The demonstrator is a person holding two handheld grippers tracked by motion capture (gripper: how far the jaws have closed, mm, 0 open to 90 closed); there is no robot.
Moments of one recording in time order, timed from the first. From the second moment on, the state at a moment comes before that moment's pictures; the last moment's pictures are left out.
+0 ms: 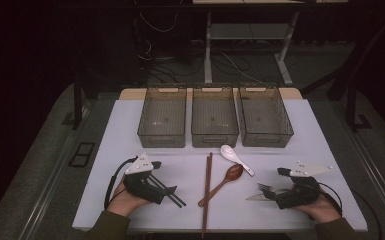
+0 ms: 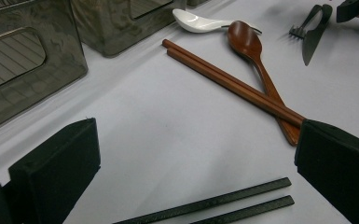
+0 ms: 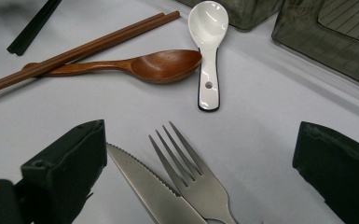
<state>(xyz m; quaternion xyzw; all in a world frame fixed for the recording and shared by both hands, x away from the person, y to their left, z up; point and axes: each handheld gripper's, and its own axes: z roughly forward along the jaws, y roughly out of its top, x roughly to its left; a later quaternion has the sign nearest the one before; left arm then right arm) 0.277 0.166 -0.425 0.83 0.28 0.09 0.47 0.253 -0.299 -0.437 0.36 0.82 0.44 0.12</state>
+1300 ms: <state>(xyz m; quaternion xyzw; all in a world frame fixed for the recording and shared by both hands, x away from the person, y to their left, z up) 0.310 0.206 -0.420 0.82 0.35 0.12 0.44 0.258 -0.298 -0.437 0.36 0.81 0.45 0.11</state>
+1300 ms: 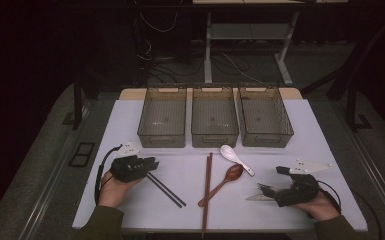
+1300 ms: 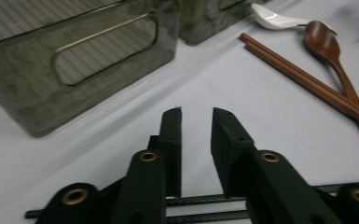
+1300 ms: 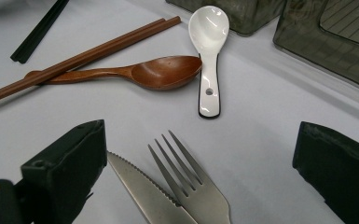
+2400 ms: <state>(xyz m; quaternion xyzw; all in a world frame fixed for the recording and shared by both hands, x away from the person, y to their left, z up) 0.348 0.245 -0.441 0.82 0.43 0.16 0.35 0.259 -0.294 -0.440 0.36 0.82 0.44 0.11</state>
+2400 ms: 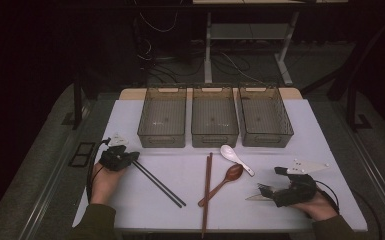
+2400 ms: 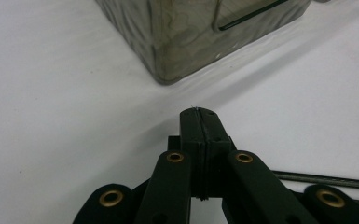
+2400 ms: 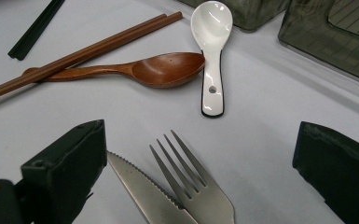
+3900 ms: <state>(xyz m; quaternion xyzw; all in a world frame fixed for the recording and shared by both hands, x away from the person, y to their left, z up) 0.321 0.265 -0.437 0.83 0.44 0.16 0.31 0.258 -0.297 -0.437 0.36 0.81 0.44 0.11</state>
